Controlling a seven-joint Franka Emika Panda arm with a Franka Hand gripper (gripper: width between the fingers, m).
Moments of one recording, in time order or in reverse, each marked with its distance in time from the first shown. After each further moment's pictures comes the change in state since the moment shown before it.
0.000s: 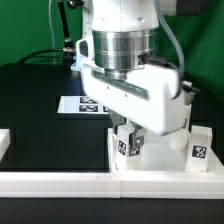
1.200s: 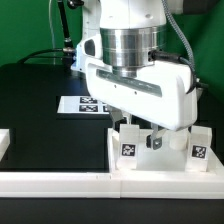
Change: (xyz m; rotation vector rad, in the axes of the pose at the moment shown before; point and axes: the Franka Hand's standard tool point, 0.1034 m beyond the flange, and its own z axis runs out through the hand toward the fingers) arm -0.010 -0.003 0.001 0.000 0.040 -0.429
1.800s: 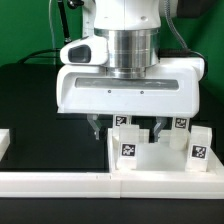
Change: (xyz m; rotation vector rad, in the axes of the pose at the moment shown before) arm 0.011 0.008 0.002 -0.036 0.020 -0.706
